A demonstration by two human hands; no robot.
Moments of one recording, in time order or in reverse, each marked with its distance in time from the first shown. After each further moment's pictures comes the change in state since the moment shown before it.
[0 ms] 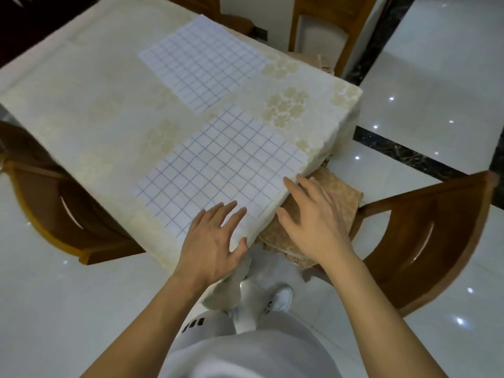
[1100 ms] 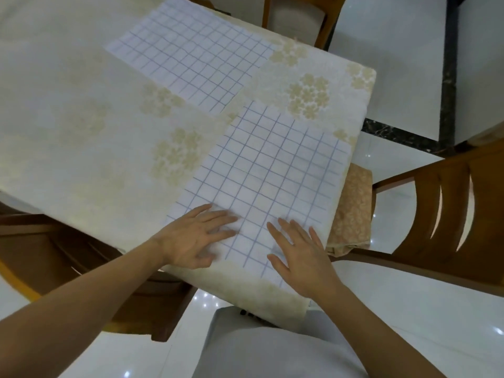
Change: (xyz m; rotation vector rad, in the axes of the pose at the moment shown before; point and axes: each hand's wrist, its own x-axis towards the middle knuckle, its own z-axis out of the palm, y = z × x) left_hand 0.108 -0.317 0.022 0.240 -0.288 0.951; right_hand 0.028 -0.134 0.211 -0.219 -0.184 0.144
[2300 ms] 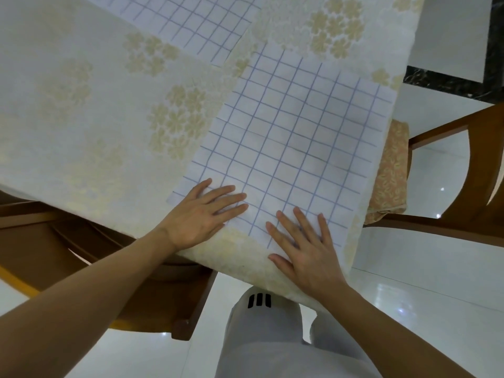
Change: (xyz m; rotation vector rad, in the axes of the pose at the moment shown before) left_hand -0.007 -0.028 0.061 0.106 0.131 0.004; right_hand 0.006 -0.019 0.103 -0.195 0.271 -0.142
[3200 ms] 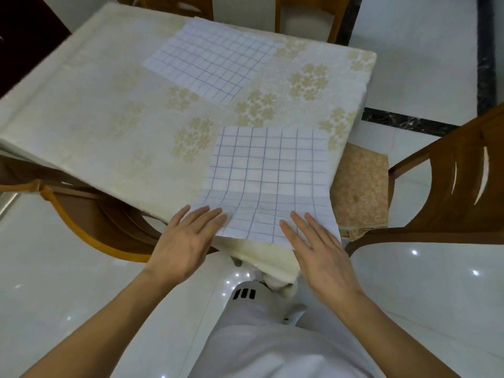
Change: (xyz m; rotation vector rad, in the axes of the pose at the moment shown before) left_hand -0.047 0.182 -0.114 -0.004 0.111 -0.490; right_hand -0.107 0.033 -0.102 0.149 0.165 -0.008
